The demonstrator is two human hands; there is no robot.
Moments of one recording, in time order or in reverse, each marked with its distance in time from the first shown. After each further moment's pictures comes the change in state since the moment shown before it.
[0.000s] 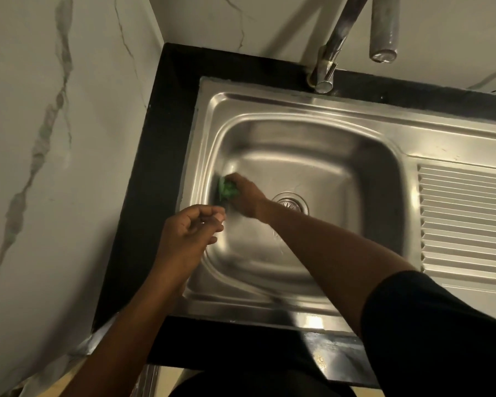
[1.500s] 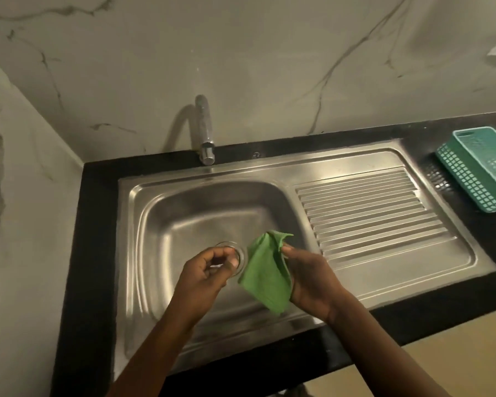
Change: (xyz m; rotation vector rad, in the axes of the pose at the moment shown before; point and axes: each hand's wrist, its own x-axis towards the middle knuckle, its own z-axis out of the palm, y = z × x) left_hand -0.059 0.053 0.119 0.192 -0.383 0.141; right_hand -0.301 0.036 -0.135 1.741 0.084 0.061
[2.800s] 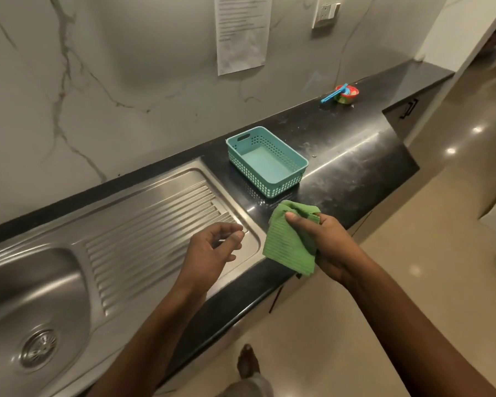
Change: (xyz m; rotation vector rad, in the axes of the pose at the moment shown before) left_hand -0.056 0.080 0.517 0.158 -0.370 0.239; right_hand -0.366 -0.255 -0.288 -0.284 0.656 -0.562
